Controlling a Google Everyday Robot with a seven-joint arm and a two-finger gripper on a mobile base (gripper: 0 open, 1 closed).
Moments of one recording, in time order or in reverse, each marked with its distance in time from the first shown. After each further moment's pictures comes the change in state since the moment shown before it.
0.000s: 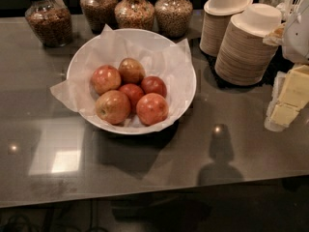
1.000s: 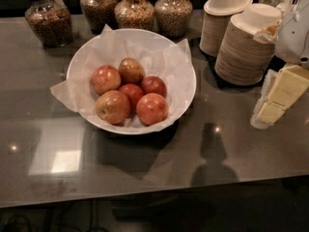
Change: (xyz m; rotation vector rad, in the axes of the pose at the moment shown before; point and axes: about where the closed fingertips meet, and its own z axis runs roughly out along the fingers) arm -0.024 0.000 0.003 0.017 -0.132 -0.005
